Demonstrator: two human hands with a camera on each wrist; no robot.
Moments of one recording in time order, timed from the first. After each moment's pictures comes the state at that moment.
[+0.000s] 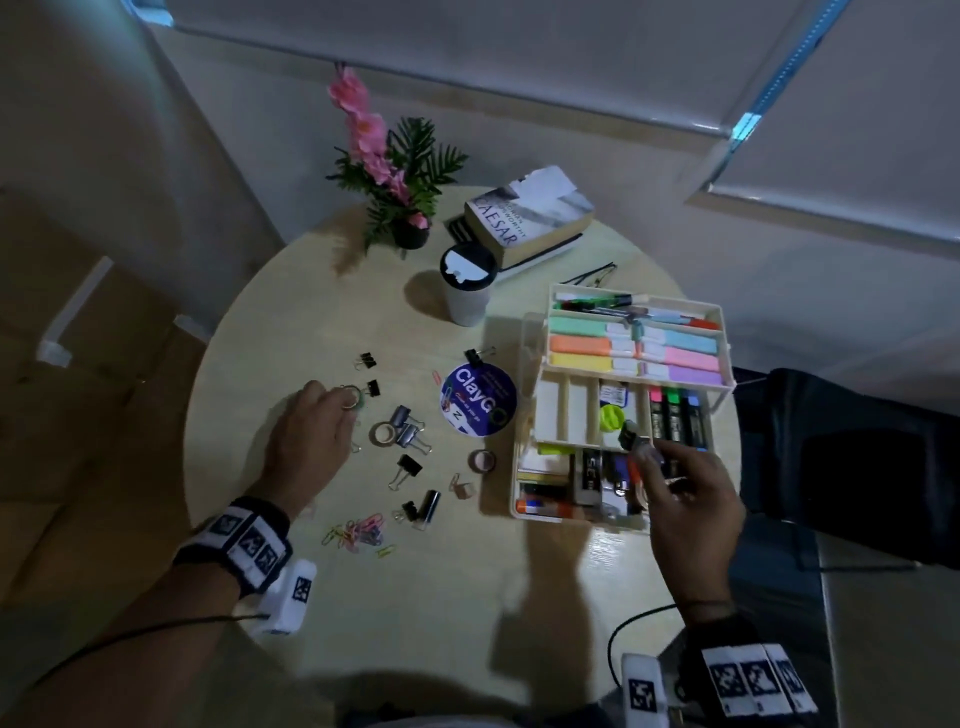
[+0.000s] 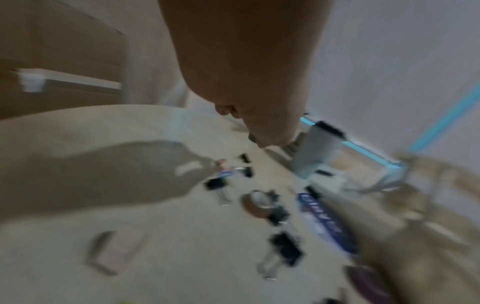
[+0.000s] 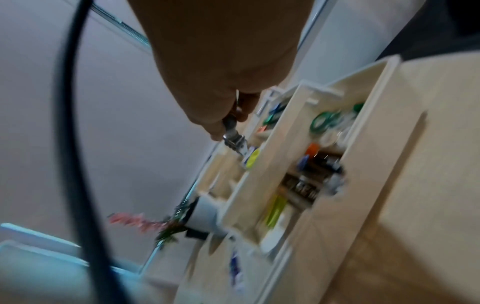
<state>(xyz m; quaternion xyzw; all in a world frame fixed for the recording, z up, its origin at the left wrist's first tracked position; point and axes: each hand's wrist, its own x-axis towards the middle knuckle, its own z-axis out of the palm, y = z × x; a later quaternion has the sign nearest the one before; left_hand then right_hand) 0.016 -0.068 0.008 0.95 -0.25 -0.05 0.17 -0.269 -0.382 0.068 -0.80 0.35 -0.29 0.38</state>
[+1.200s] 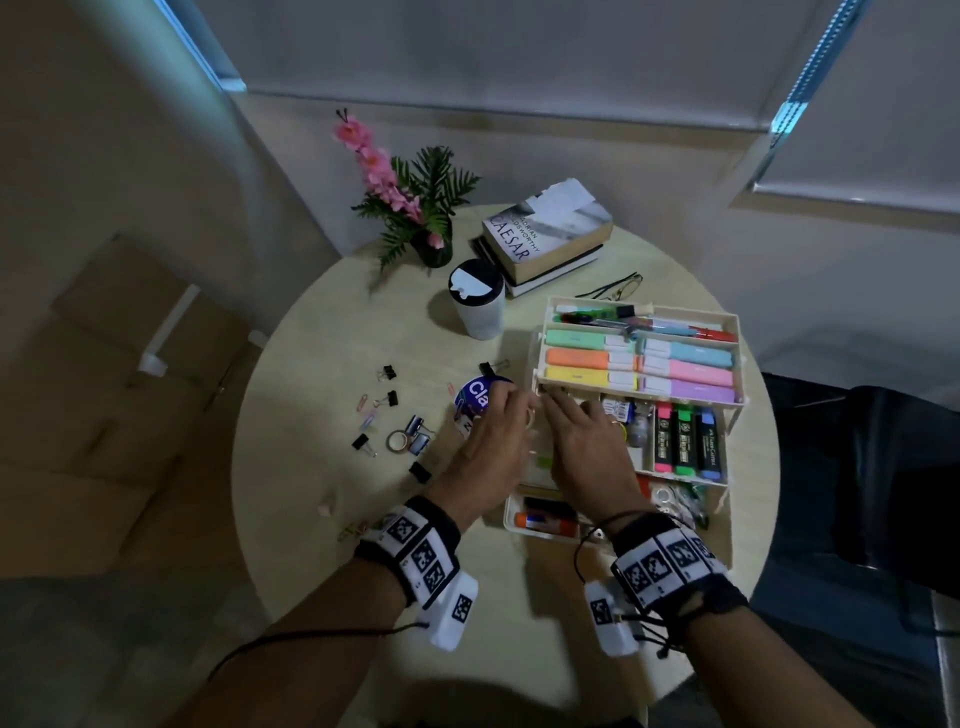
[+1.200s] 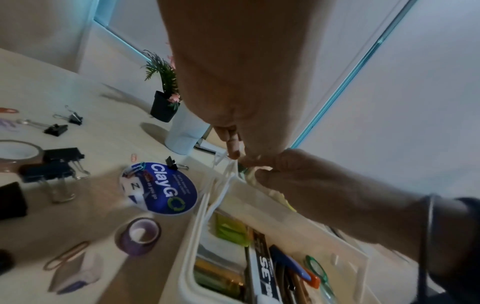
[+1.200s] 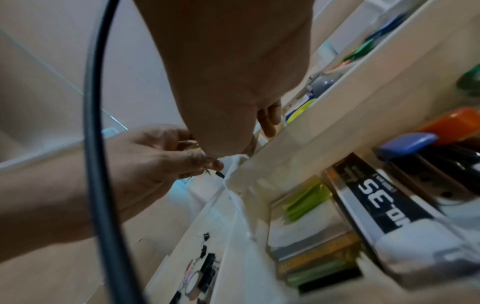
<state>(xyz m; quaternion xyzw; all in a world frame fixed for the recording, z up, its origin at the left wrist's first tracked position) -0.100 -0.265 0.053 0.89 -0.34 -0.14 0.27 -0.177 -0.405 0.028 -0.98 0.09 0.02 0.19</state>
